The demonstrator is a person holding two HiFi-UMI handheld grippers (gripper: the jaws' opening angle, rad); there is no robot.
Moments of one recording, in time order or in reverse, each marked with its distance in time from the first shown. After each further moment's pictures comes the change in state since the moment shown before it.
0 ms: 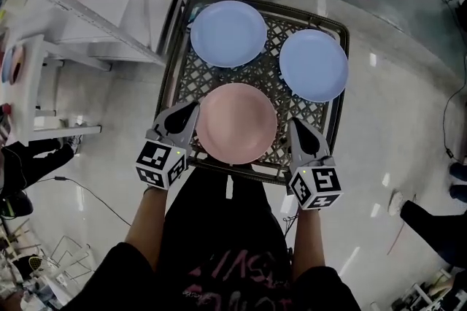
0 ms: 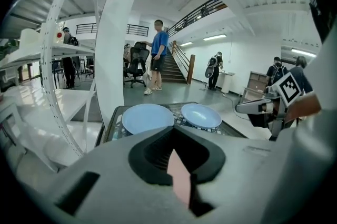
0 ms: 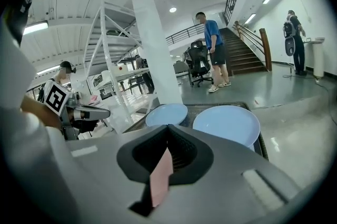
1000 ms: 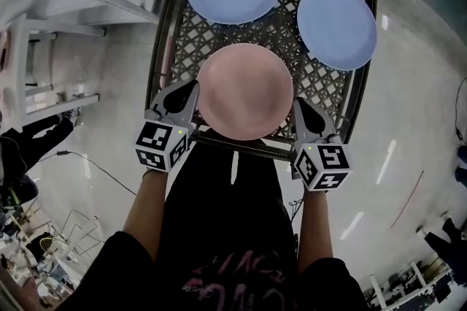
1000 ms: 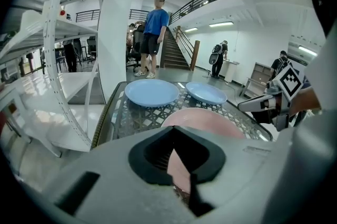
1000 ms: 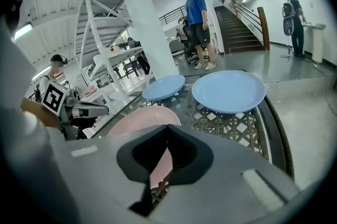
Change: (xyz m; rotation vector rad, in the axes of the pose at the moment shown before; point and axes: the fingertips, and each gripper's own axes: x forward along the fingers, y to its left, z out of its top) left arm 0.025 0.021 -0.094 -0.039 0.162 0.019; right arm 0.035 -0.006 -0.098 0.090 0.216 -0.014
